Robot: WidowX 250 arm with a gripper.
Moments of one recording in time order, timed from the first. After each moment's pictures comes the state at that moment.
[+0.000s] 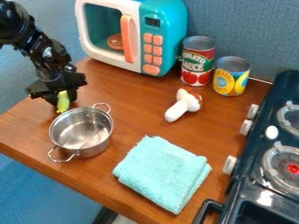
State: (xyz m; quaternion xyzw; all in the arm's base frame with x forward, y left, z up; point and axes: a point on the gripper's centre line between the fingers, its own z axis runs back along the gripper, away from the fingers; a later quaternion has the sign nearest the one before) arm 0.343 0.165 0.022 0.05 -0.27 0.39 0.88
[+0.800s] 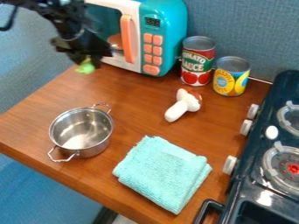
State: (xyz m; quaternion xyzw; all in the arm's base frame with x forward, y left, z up) arm 0.385 0.111 0.096 0.04 -0.32 0.14 0.93
